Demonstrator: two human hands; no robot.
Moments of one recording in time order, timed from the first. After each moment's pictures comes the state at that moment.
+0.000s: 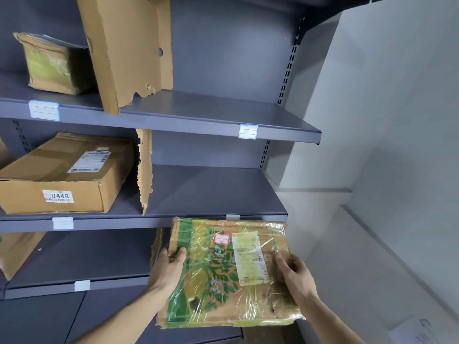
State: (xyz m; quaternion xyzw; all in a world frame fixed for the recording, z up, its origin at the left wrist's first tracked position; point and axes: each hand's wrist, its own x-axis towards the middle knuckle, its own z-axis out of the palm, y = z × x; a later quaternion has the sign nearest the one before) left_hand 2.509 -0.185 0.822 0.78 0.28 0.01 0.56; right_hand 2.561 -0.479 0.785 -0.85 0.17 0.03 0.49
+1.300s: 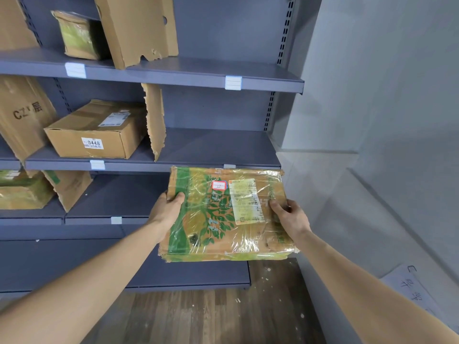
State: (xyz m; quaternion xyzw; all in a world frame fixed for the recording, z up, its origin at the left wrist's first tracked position) left_hand 2.433 -0.235 0.843 0.76 0.31 0.08 0.57; right_hand 2.513 -0.527 0.817 -0.84 0.08 0.07 0.53
